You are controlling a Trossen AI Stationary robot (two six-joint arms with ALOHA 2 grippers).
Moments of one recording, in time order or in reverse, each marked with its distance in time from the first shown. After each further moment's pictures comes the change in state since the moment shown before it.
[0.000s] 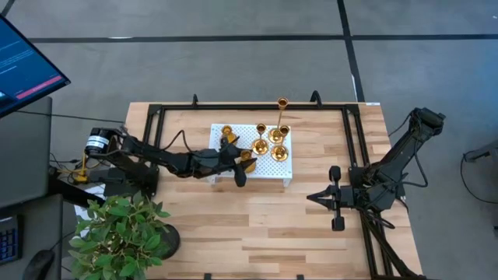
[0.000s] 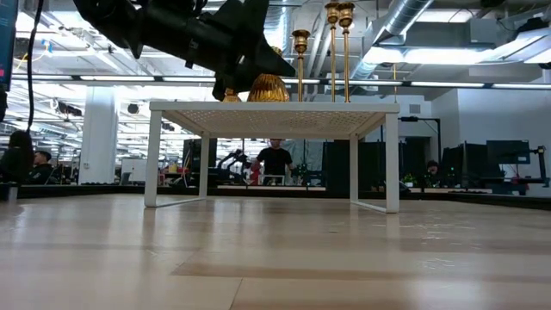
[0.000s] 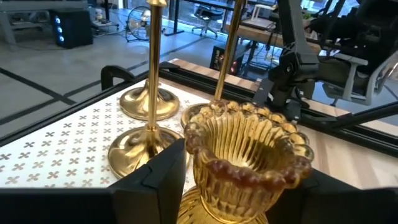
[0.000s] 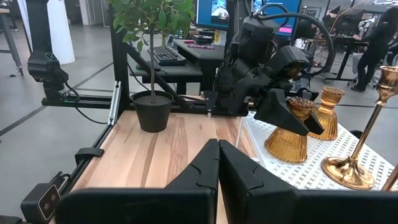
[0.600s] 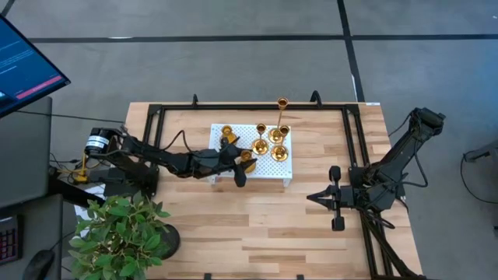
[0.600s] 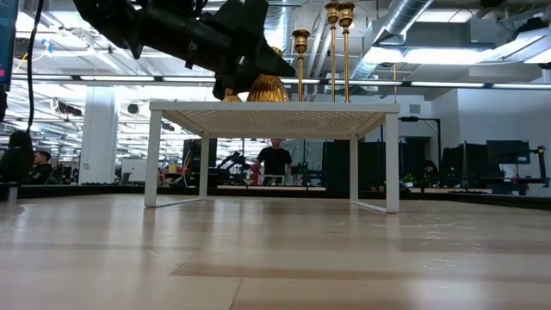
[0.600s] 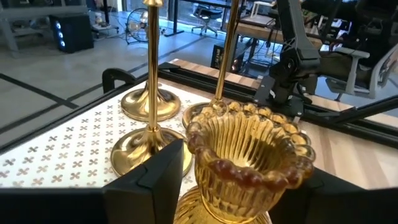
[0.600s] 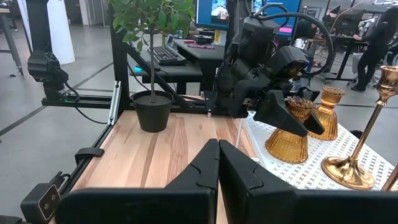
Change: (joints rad) left arm 0.000 0.000 -0.002 0.004 0.001 0.036; right arm 0.000 0.000 0.000 0.000 0.000 0.000
